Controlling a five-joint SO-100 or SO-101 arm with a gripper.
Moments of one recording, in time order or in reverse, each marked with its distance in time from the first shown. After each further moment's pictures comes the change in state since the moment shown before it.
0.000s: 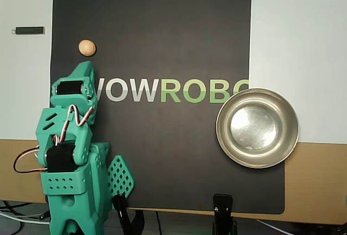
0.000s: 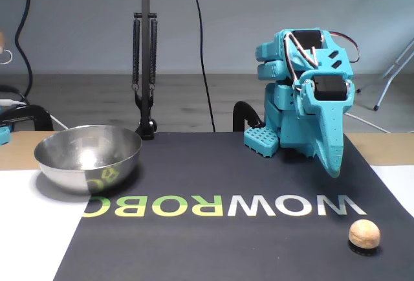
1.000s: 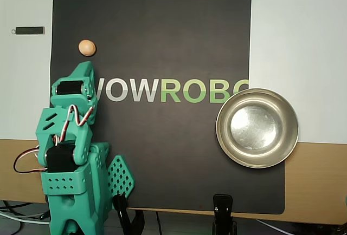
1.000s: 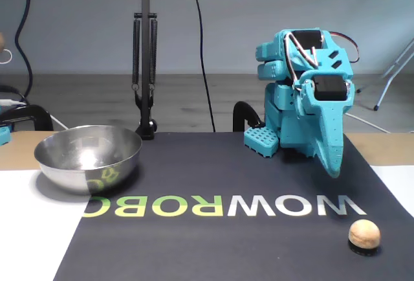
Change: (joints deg) arm 0.0 0.0 -0.1 0.8 0.0
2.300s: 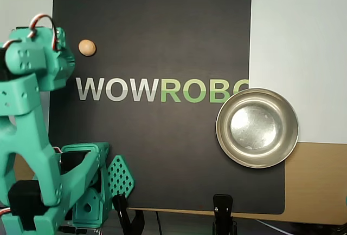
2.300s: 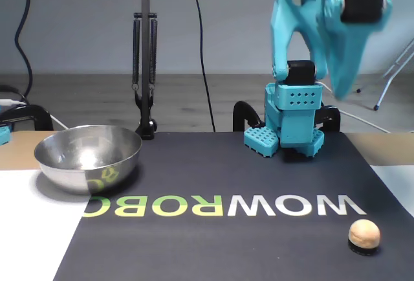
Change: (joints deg) arm -0.2 -84.8 -89.6 47.8 0.0
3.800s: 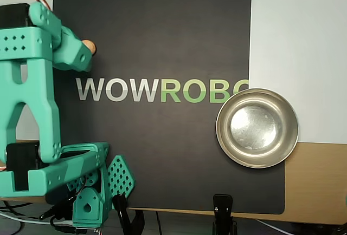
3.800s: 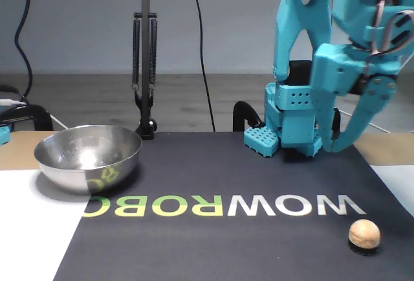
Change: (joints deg) arm -1.3 -19.0 -0.1 -0.4 -64.1
